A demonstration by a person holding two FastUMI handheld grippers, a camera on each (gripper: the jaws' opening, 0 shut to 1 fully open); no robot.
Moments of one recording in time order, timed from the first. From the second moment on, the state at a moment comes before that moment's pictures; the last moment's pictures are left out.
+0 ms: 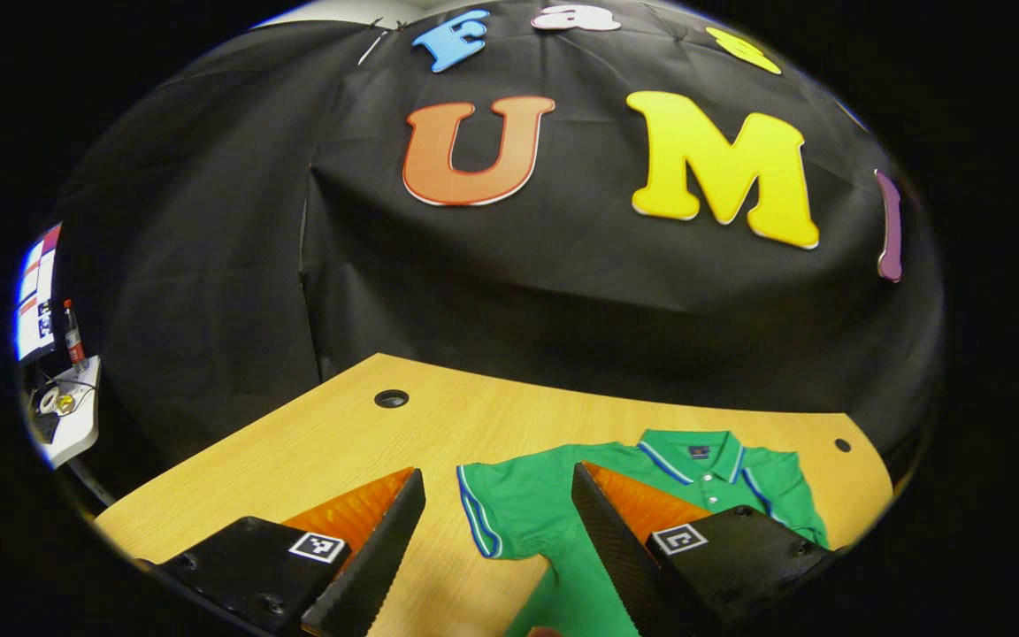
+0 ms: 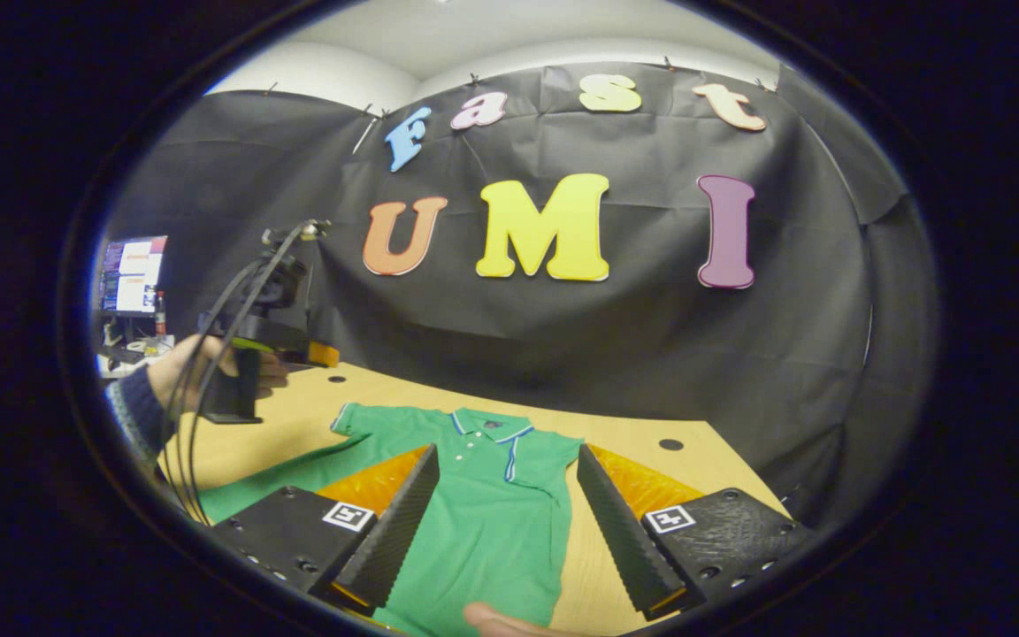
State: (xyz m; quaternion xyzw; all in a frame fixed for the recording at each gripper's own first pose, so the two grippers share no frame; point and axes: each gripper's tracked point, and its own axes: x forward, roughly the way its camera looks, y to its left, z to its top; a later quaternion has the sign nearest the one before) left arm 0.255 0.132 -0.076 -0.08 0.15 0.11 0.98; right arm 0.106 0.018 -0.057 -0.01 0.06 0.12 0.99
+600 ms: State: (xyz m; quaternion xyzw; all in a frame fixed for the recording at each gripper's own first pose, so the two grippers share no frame) left arm 0.324 0.161 -0.179 -0.14 0.25 0.15 0.95; right arm 0.086 0.020 -0.090 0.04 0.07 0.17 0.98
